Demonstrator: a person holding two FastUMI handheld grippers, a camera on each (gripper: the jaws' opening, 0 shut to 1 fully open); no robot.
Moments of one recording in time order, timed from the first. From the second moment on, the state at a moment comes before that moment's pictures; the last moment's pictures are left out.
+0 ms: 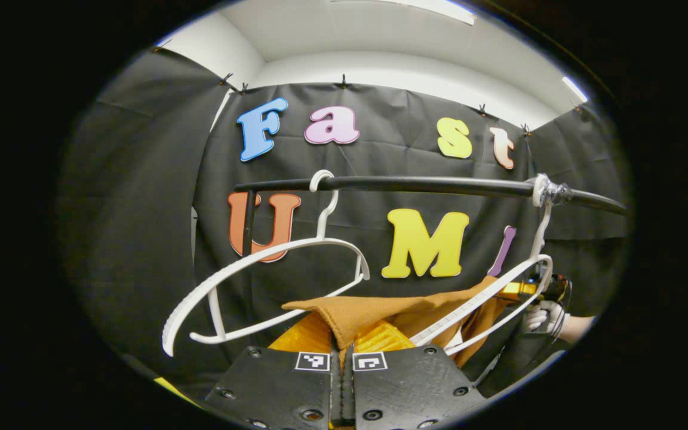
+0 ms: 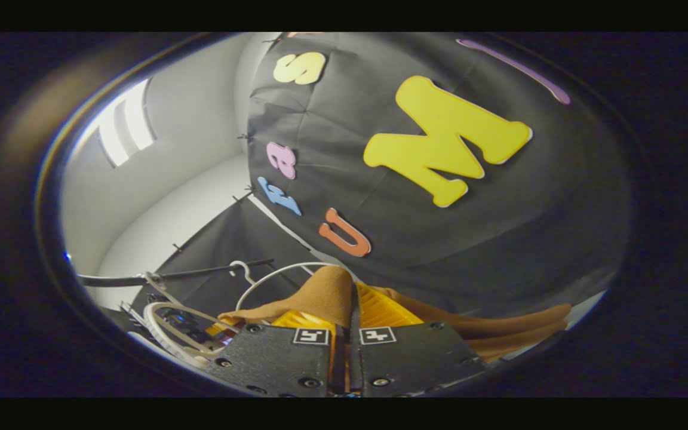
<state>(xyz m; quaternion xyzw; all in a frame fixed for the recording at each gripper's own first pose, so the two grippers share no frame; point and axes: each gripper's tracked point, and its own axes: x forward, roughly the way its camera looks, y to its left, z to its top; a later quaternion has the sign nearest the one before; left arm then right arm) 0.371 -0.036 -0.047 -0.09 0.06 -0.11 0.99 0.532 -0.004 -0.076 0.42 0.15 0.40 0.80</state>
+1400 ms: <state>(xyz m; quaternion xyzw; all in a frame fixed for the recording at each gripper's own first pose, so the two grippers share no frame) 0.236 -0.127 -0.104 -0.15 0.11 -0.23 0.96 0.265 0.123 -0.114 0.41 0.22 0.44 0.77</state>
